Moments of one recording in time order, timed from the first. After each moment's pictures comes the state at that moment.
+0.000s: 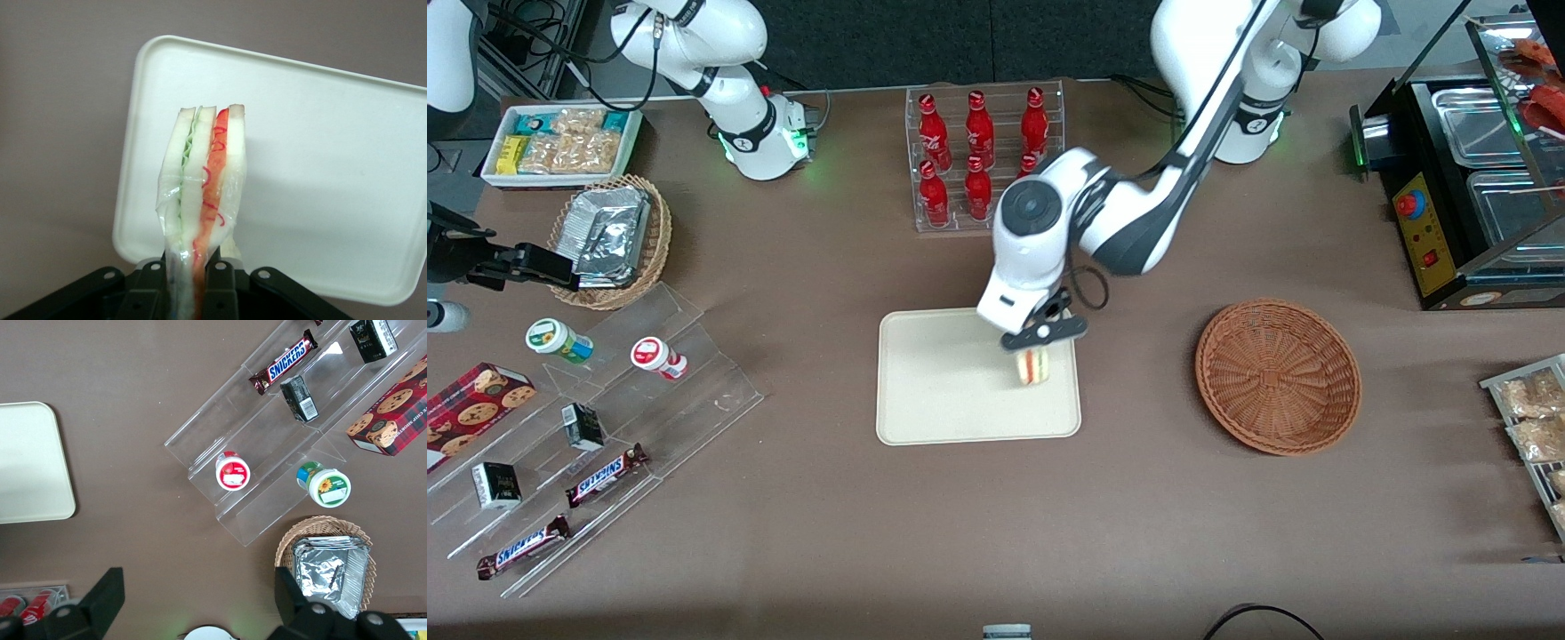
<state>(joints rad) -0.73 0.59 -0.04 -1.51 0.02 2.11 -1.00</state>
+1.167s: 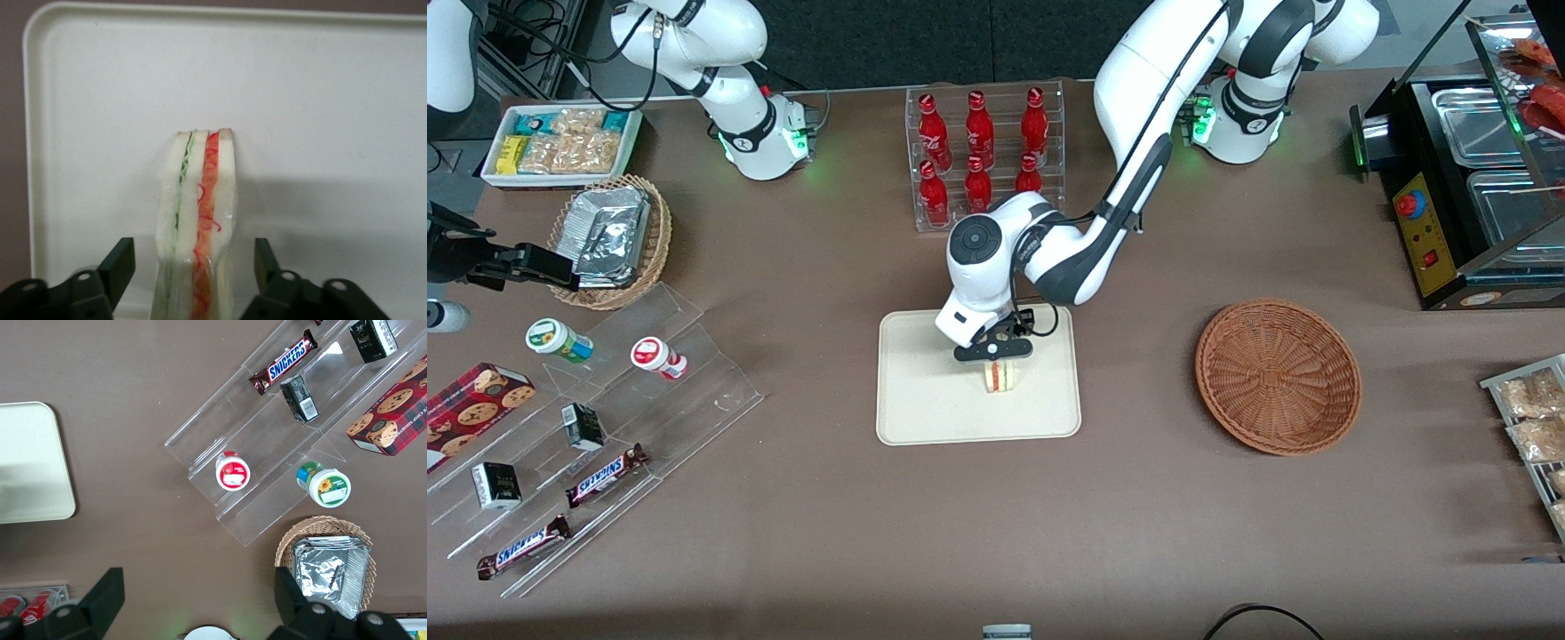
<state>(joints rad) -0.81 0.77 -0.03 -1.38 0.09 2.15 -0.98</state>
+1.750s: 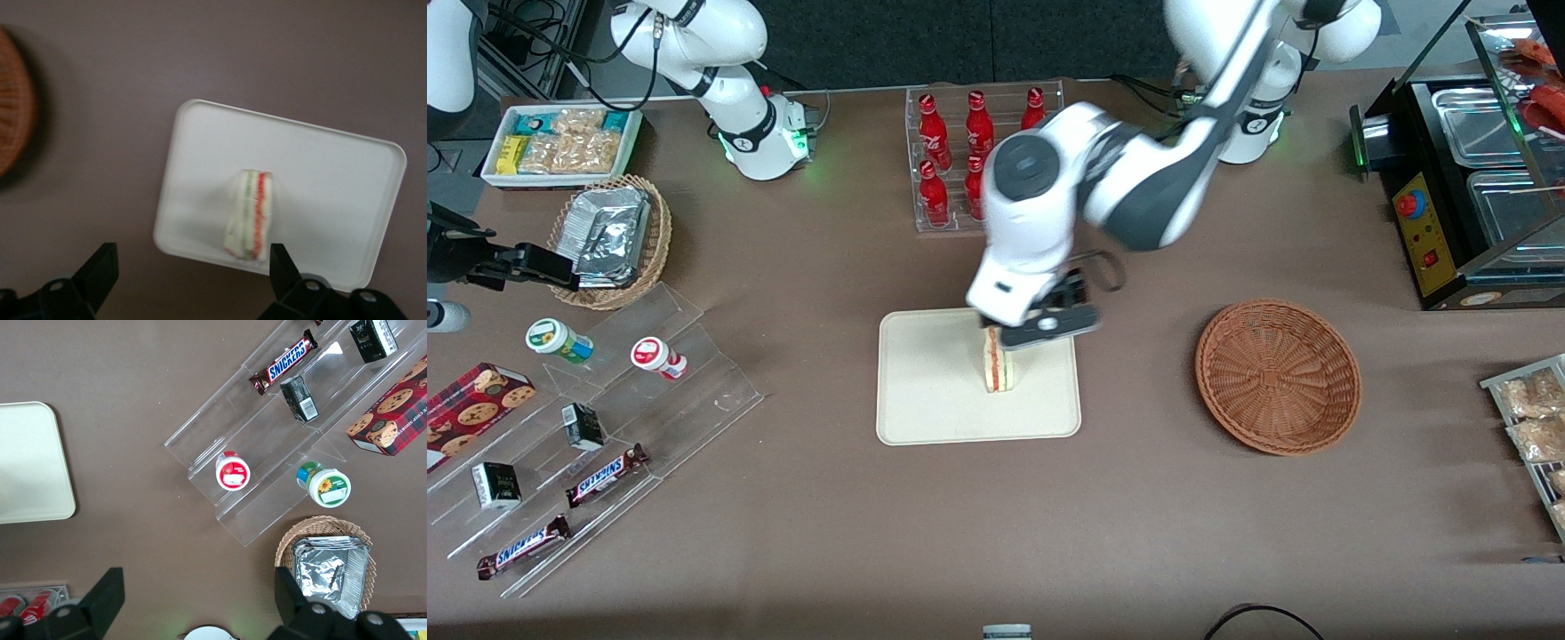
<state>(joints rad) -0.67 0.46 -0.01 -1.28 0.05 1.73 -0.99</state>
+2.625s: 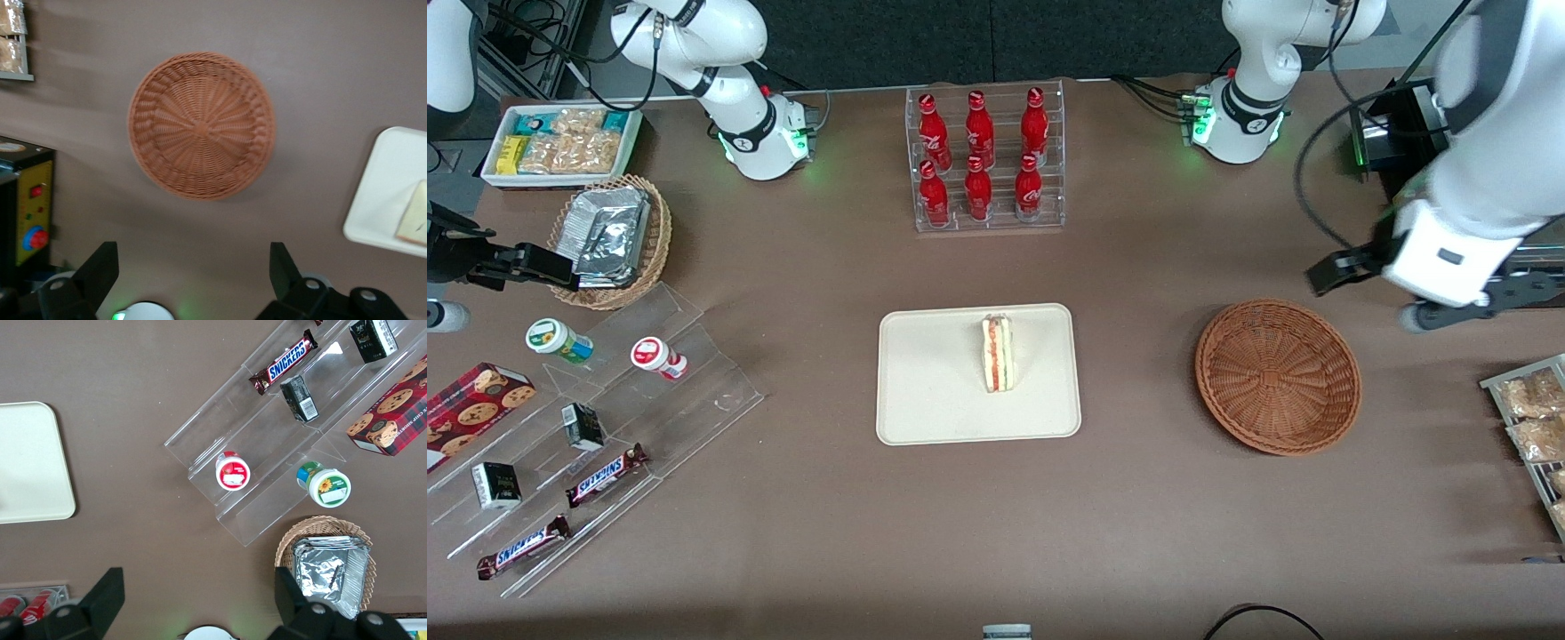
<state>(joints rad) -0.14 0.11 0.00 -1.48 0.05 1.46 -0.36</state>
